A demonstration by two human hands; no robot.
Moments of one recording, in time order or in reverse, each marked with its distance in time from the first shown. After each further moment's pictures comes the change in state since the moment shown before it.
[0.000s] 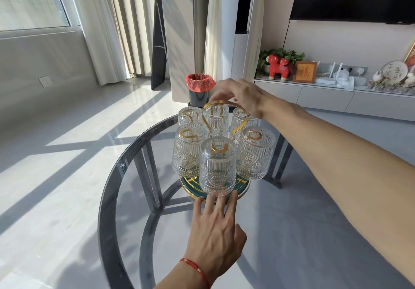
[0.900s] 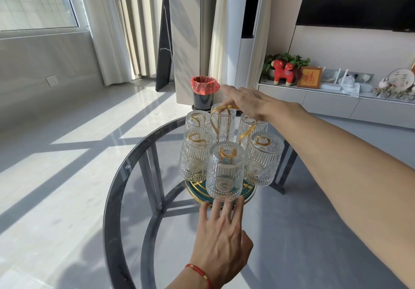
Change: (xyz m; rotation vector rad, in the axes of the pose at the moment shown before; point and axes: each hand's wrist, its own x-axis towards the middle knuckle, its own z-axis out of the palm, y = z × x) left_hand 0.002 0.000 -0.007 0.008 -0.025 0.004; right_hand 0.024 0.001 0.003 -0.298 -0.036 0.147
